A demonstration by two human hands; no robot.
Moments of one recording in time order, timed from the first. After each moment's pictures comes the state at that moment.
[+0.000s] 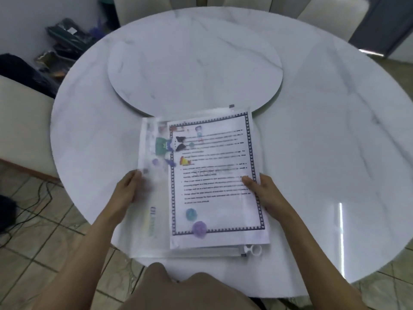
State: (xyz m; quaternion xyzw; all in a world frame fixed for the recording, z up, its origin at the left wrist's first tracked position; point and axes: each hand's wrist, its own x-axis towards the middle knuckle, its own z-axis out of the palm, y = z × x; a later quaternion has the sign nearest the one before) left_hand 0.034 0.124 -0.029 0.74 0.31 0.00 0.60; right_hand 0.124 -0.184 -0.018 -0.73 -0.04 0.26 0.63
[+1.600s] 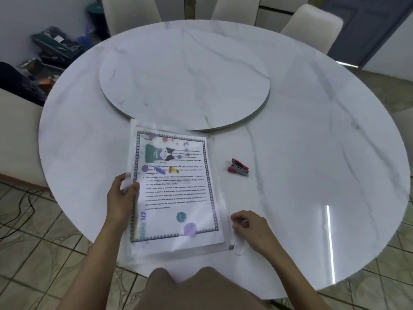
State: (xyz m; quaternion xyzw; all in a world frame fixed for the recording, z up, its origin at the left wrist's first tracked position) left_hand 0.036 0.121 -0.039 0.69 0.35 0.09 0.63; right_hand 0.055 -0.182 -0.036 -0.89 -0.02 0.25 0.37
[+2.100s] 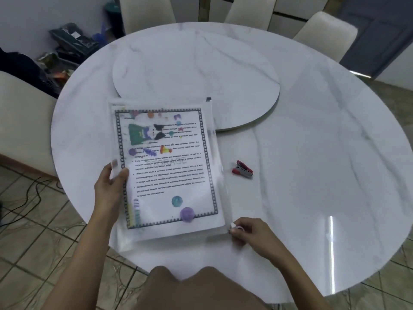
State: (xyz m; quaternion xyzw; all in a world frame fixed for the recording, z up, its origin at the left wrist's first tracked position) left_hand 0.030 0.145 -0.033 0.62 0.34 0.17 0.69; right_hand 0.053 -0.186 -0.015 -0.83 -0.06 0.34 0.45
